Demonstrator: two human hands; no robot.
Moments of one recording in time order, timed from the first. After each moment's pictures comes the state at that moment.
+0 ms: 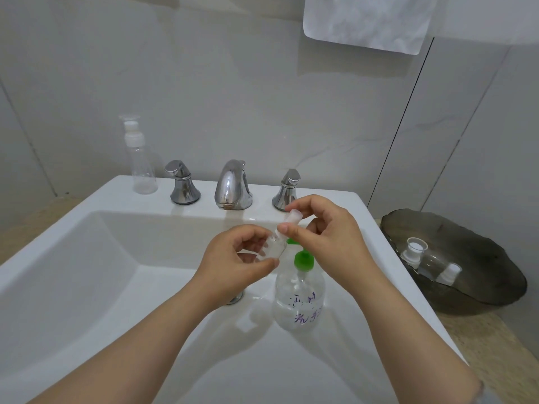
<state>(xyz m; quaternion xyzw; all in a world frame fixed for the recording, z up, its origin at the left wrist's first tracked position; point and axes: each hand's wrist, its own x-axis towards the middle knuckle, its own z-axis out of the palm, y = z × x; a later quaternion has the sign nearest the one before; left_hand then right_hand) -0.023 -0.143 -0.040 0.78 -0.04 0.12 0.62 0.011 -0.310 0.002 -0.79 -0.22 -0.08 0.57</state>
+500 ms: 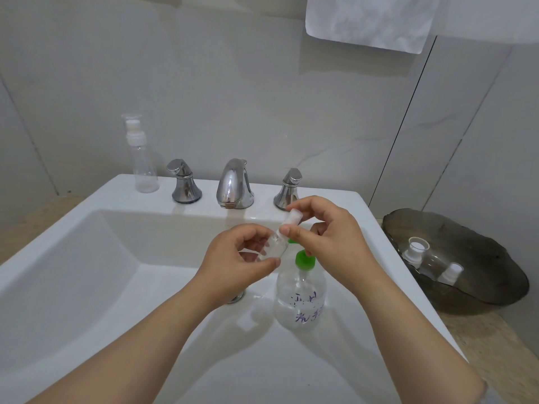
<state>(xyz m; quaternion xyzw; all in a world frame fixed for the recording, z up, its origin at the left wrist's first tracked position) -0.025 -0.143 -0.038 0.78 -0.04 0.12 0.61 0.011 -0.312 0.000 -0.79 -0.22 -0.06 0.57</state>
